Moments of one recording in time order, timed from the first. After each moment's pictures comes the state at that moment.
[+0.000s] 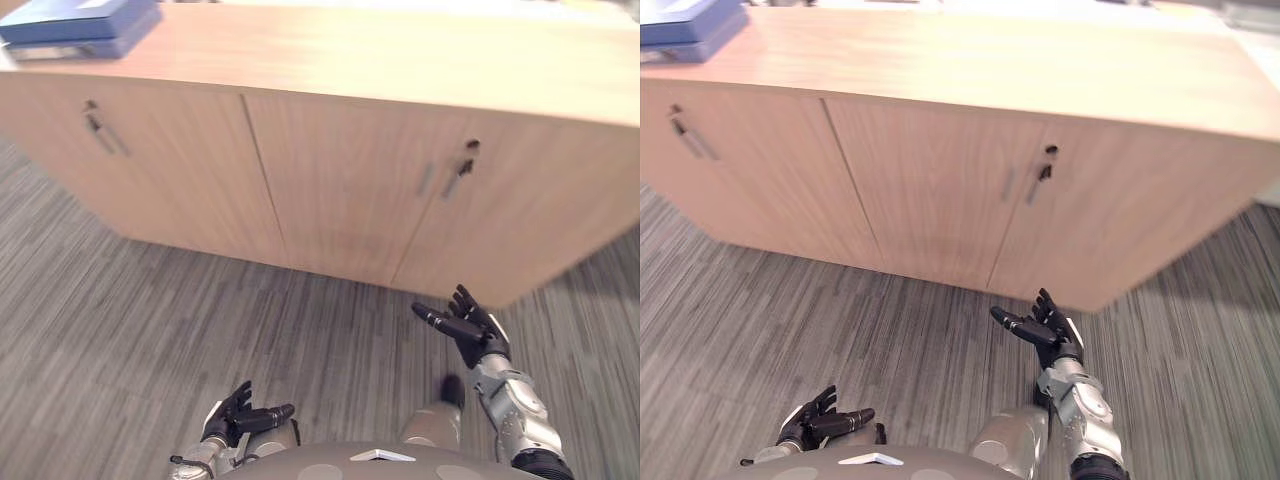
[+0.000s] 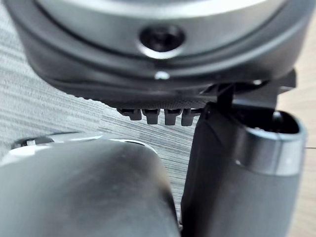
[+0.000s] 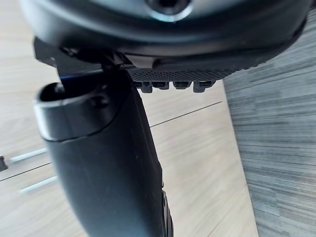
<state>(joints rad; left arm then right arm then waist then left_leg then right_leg) 0.20 0.15 -0.03 0.92 -0.19 -0.12 -0.13 0.11 -0.20 -0.17 0.51 0.42 -0.05 0.21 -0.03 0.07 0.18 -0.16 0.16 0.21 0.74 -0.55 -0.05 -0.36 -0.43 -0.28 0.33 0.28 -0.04</state>
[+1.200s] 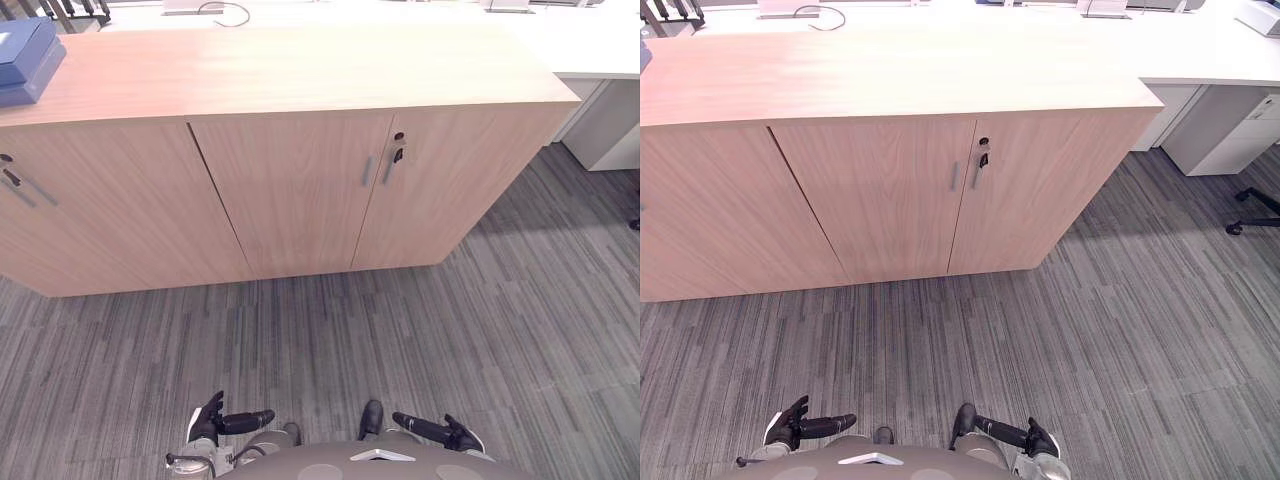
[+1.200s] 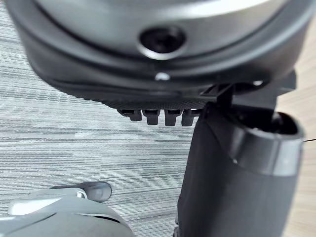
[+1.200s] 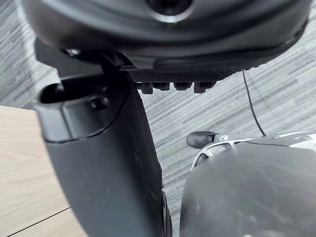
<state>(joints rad) 0.14 0.13 0.08 1.06 -0.04 -0.11 0.06 0.09 -0.08 -0.26 1.14 0.12 -0.06 0.02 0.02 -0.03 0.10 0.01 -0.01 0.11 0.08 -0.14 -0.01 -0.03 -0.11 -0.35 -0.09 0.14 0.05</state>
